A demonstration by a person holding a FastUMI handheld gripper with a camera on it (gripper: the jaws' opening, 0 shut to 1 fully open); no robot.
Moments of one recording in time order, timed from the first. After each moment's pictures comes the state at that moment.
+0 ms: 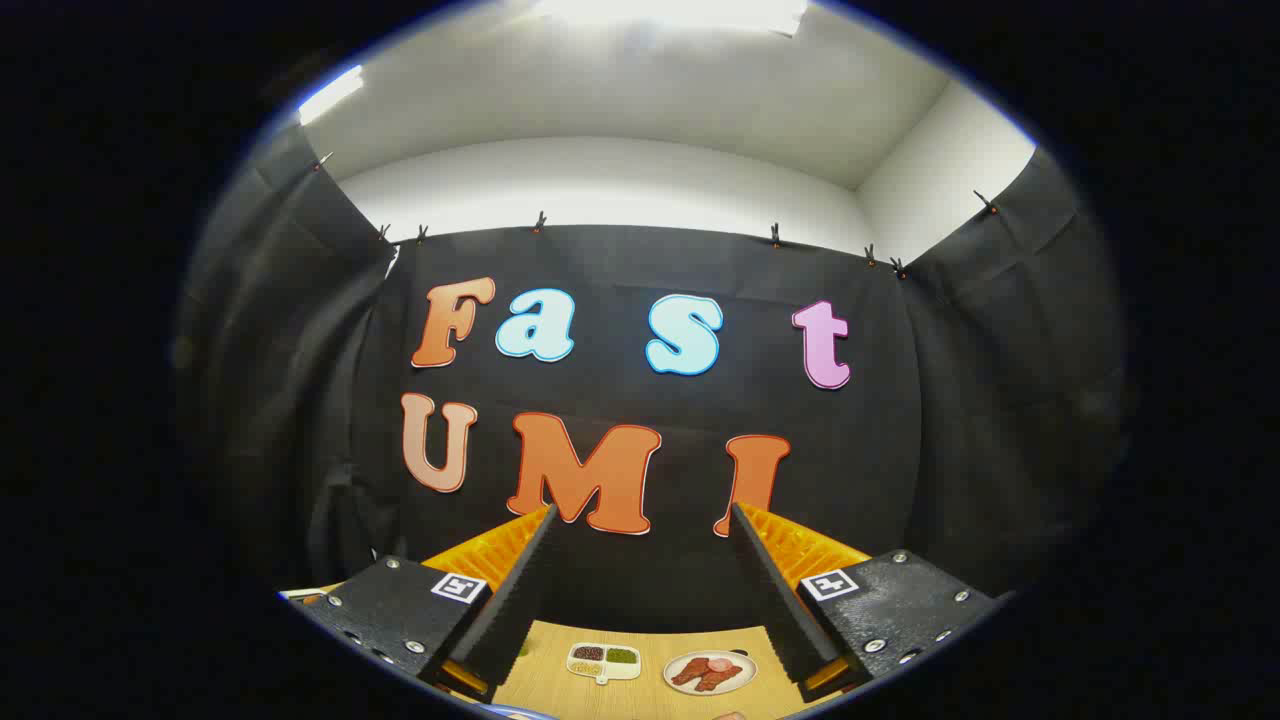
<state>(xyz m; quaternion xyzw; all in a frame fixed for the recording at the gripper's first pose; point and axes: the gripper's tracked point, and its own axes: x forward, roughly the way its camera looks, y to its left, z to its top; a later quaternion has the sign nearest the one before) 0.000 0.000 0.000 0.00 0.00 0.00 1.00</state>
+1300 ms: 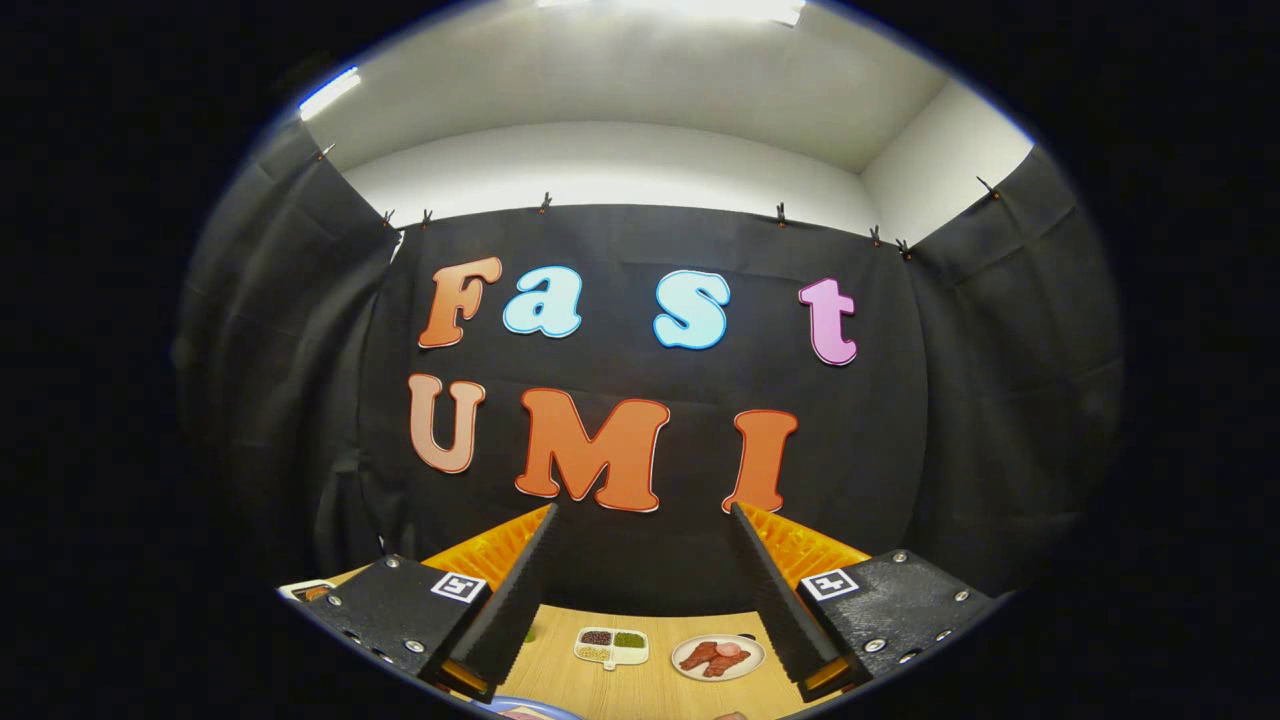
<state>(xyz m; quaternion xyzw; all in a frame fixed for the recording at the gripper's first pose) -0.003 0.001 -0.032 0.01 0.03 0.01 1.00</state>
